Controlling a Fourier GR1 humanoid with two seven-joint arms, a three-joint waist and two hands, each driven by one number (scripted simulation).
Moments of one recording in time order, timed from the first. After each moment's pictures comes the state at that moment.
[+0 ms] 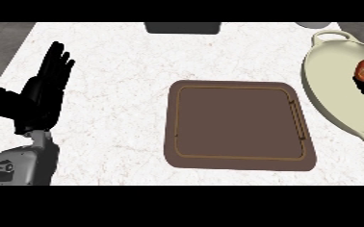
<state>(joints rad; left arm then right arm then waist) -0.23 0.18 0.12 -1.64 0.05 0.11 0.25 -0.32 -0.51 -0.38 -1.38 0.78 -0.18 0.09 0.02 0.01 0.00</state>
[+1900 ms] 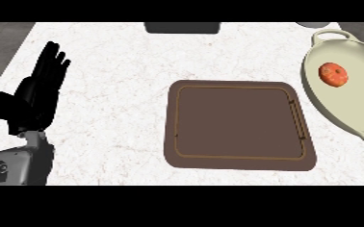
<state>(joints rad) -0.23 0.19 0.15 -1.64 0.07 0.08 0.24 -0.61 -0.85 -0.82 -0.27 0.25 0.25 -0.60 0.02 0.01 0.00</state>
